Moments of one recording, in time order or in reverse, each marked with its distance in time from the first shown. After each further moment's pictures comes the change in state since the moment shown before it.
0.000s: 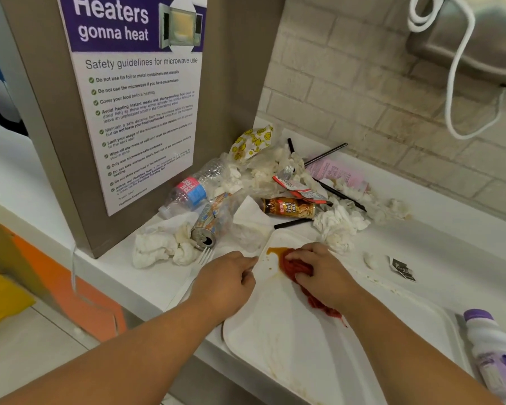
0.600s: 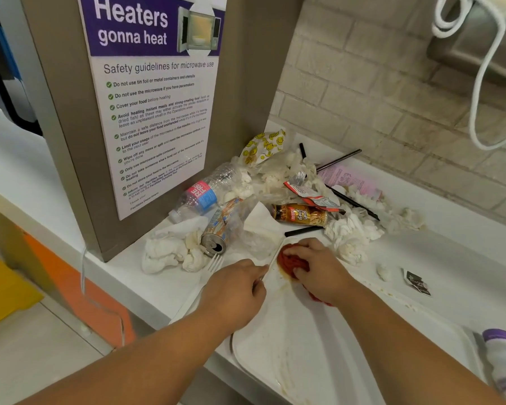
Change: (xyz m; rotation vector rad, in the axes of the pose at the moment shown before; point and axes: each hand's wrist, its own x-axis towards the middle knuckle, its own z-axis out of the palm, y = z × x) left_hand 0.001 -0.001 0.000 -0.048 -0.009 -0.039; right_hand 0.030 -0.024 -0.001 -0.056 -0.026 -0.071
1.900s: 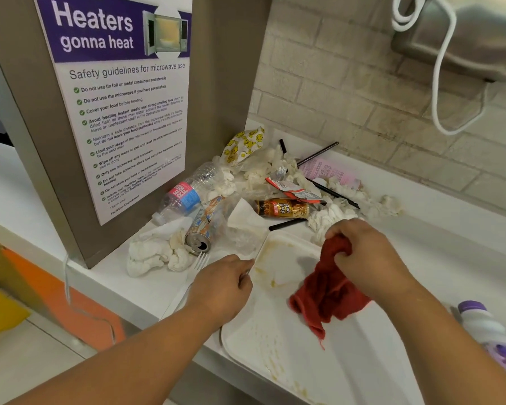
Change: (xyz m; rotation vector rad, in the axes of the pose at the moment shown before) left_hand 0.002 -0.001 0.002 0.084 0.007 0.025; right_hand -0.072 -0.009 -0.076 -0.002 0.331 0.107
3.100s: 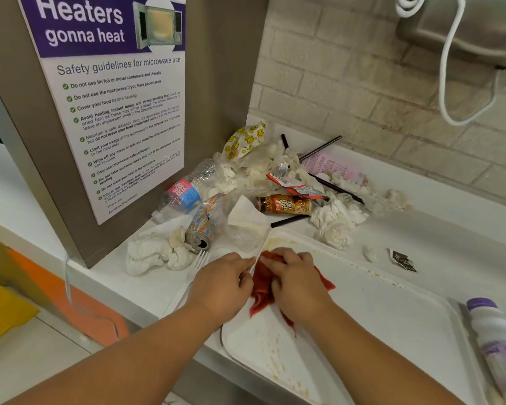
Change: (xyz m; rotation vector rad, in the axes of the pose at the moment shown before) left_hand 0.001 0.000 0.000 0.003 0.013 0.013; right_hand -0.008 -0.018 0.115 -0.110 -0.196 -0.144
